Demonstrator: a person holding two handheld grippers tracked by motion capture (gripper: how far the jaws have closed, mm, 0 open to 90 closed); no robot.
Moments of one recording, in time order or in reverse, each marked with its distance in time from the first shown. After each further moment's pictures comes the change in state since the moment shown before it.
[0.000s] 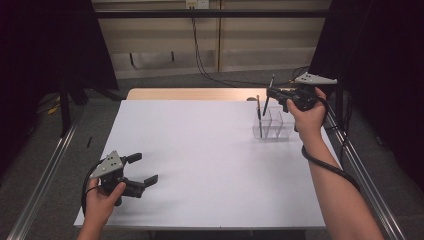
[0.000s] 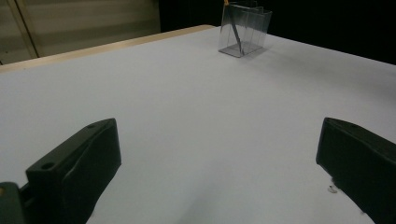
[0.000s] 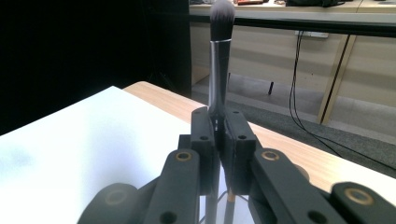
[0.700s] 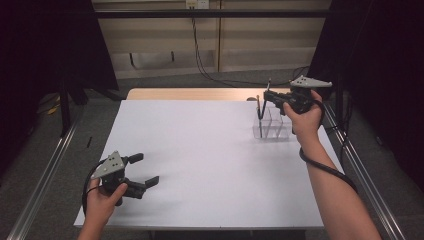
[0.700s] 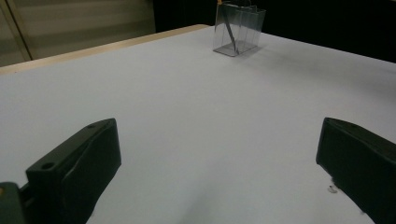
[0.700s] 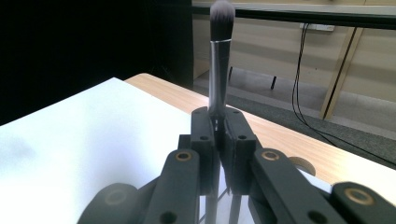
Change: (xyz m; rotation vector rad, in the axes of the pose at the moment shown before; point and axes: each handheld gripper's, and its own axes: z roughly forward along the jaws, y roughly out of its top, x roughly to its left) left arm -0.002 0.001 0.001 0.000 -0.018 0.013; right arm 0.003 -0.009 0.007 0.024 0.007 -0.009
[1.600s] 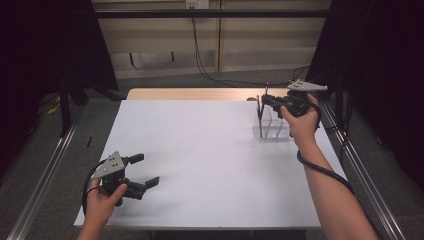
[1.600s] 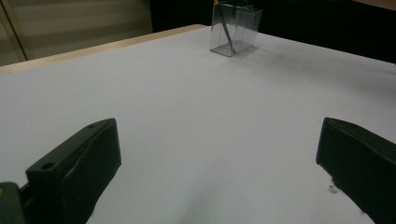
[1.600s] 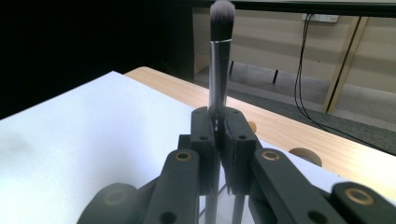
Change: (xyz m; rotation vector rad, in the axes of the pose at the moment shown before) left arm -0.001 0.000 0.000 0.003 -0.013 0.002; right arm 0.000 -0.013 0.008 0.020 0.001 0.010
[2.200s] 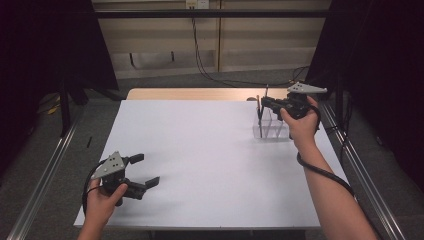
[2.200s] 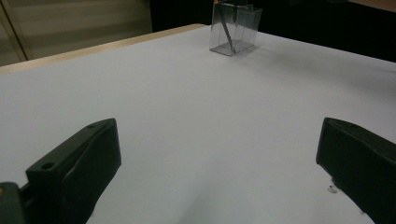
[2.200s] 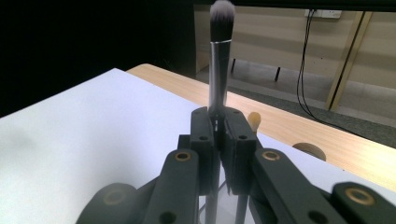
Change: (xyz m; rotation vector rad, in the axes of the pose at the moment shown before) left arm 0.000 0.000 0.000 0.002 0.002 0.002; right arm 0.001 -0.006 -0.001 0.000 0.010 0.011
